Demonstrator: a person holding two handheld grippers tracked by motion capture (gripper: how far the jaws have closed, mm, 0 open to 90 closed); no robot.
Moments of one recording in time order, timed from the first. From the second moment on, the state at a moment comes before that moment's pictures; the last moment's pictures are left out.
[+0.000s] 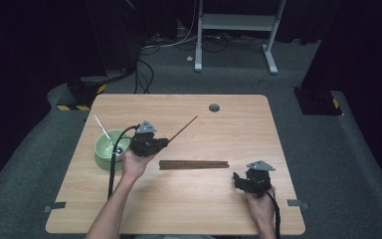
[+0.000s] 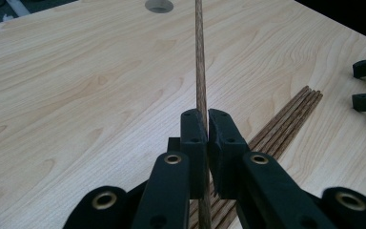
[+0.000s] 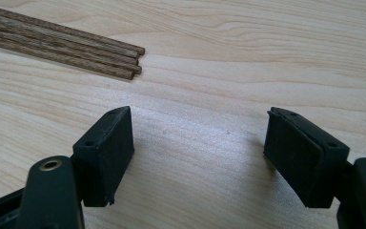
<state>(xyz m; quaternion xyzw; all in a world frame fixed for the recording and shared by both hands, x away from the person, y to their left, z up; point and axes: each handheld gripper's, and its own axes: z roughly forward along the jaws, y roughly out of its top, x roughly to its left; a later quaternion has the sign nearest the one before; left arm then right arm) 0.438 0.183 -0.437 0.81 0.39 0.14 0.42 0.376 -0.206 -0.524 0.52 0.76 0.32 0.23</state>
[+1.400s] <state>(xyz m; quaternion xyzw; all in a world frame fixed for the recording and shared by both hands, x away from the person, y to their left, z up) 0.418 0.232 -0.415 0.79 0.41 0.18 0.42 0.376 -0.205 -0.524 0.52 0.76 0.32 0.23</state>
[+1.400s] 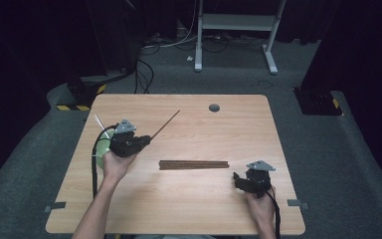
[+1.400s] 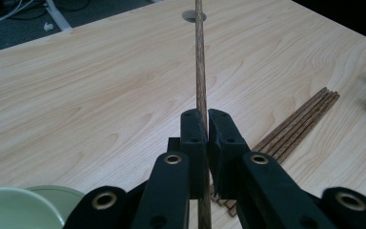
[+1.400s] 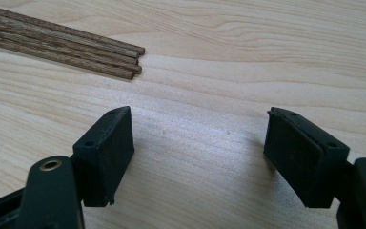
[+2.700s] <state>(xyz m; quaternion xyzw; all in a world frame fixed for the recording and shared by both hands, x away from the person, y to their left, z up) 0.402 0.278 -0.408 0.77 0.45 0.21 0.41 0.376 -0.206 -0.524 0.52 0.76 0.32 0.23</state>
